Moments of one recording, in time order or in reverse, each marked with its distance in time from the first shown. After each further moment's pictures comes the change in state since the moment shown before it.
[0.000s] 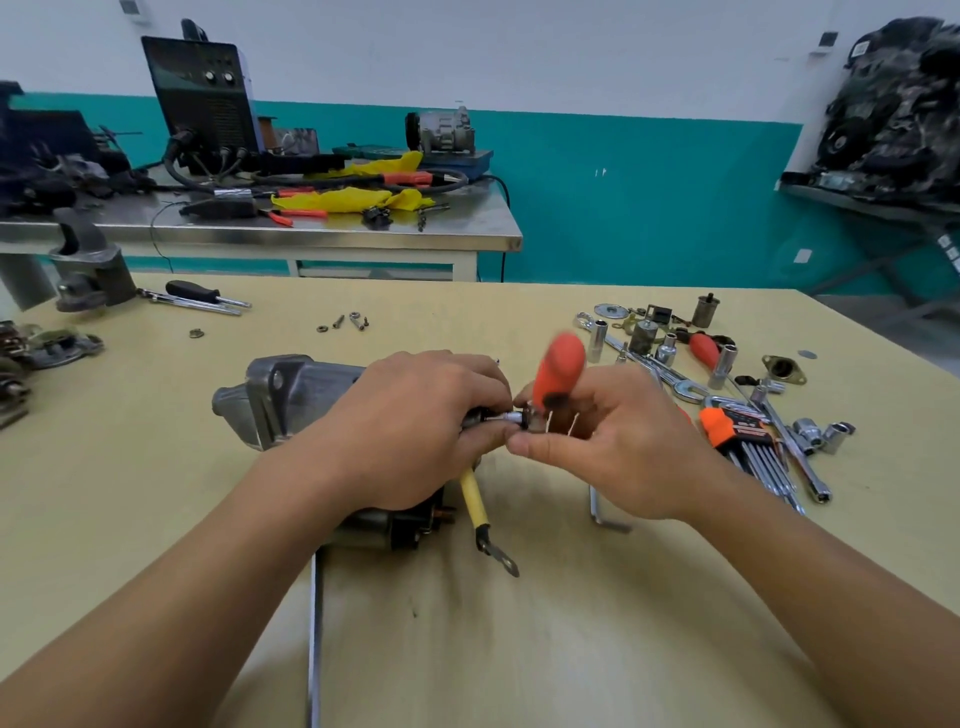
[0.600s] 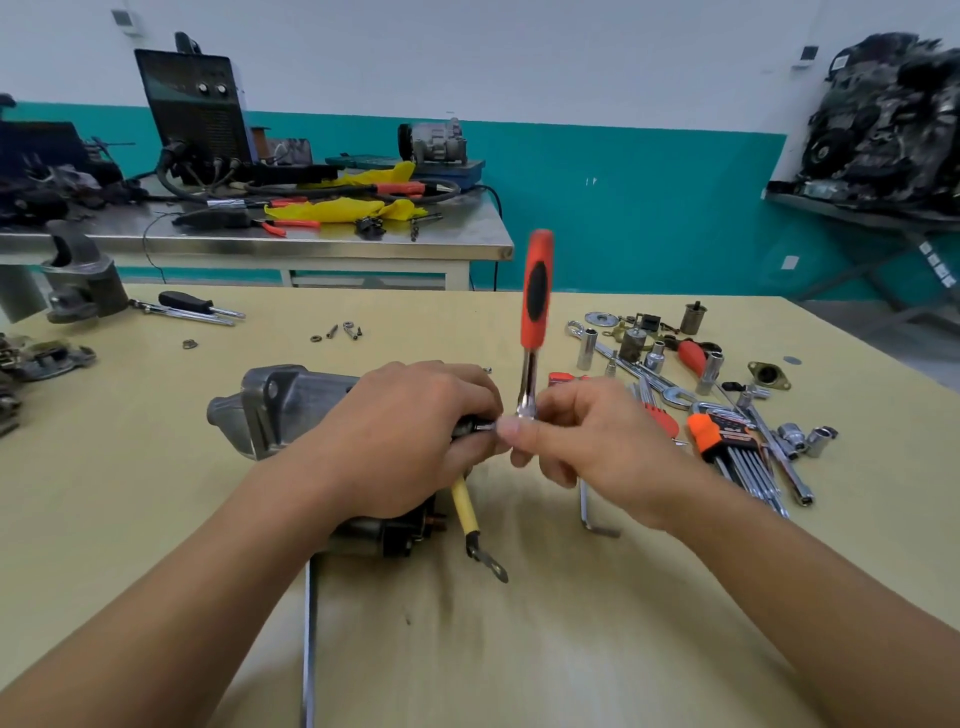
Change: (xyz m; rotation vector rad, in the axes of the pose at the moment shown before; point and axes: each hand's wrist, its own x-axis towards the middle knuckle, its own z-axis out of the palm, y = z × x) left_hand 0.000 0.000 -0.002 0.003 -0.033 -0.010; right_hand 0.003 -0.008 0.007 0.388 0.007 0.417
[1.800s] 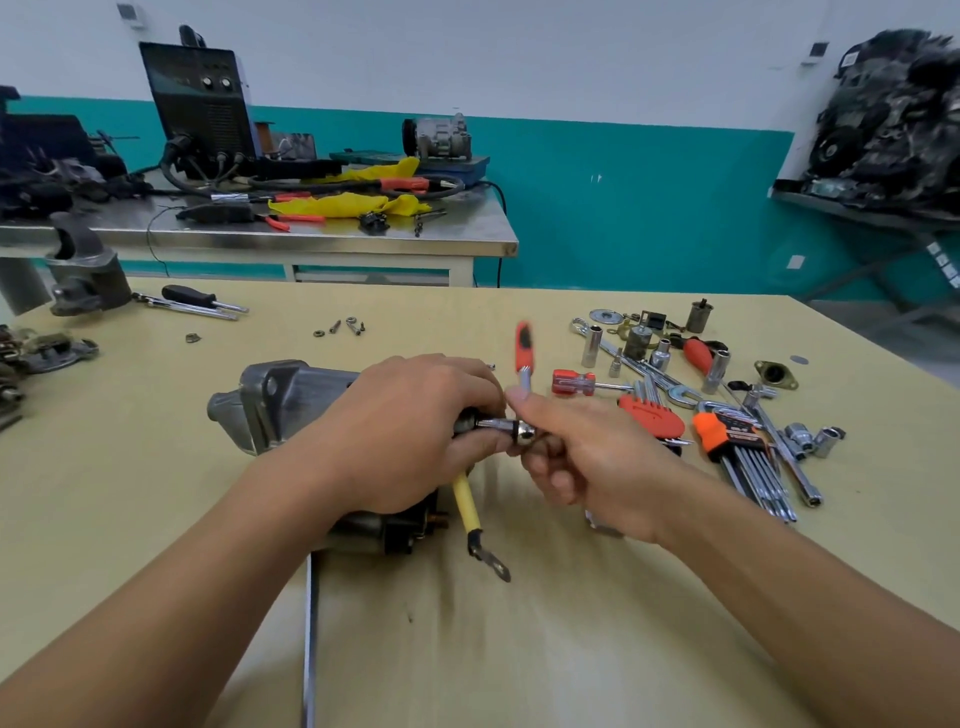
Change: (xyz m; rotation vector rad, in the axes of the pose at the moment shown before) left_hand 0.000 -0.001 0.000 -0.019 0.013 -0.009; right_hand 0.004 0.008 0.011 0.242 -0.031 0.283
